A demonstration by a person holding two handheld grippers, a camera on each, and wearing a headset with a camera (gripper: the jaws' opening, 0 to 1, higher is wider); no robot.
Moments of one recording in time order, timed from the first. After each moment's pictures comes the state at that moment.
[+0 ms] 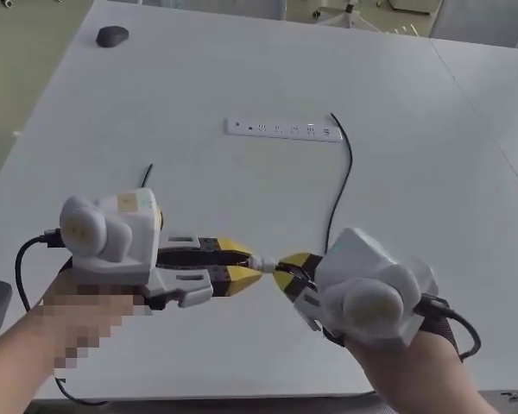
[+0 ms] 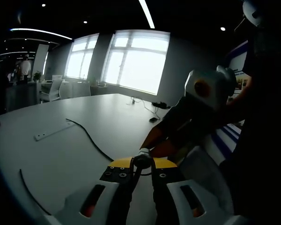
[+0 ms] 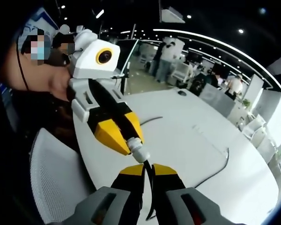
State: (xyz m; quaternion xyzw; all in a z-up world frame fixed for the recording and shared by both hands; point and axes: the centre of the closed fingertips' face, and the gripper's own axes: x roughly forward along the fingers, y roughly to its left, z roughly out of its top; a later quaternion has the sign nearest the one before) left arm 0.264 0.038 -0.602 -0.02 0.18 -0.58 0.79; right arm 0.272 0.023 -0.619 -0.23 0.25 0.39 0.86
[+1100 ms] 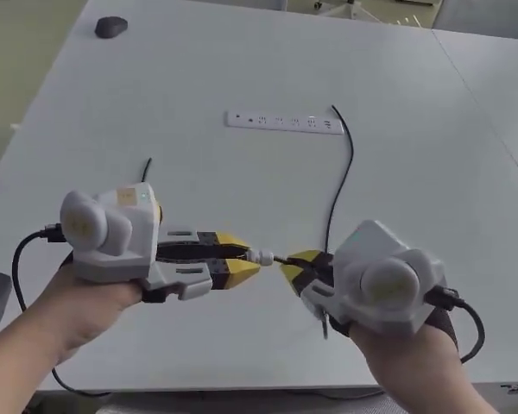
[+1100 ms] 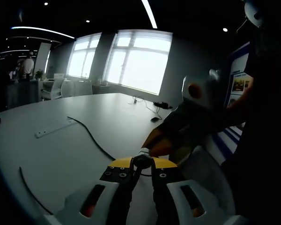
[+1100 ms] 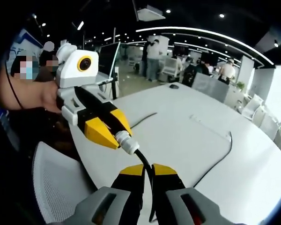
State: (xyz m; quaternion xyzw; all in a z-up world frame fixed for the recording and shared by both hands) left arm 0.267 0.038 -0.608 -0.03 0.19 -0.57 0.80; right arm 0.279 0.006 -0.635 -0.15 0.28 0.36 0.88
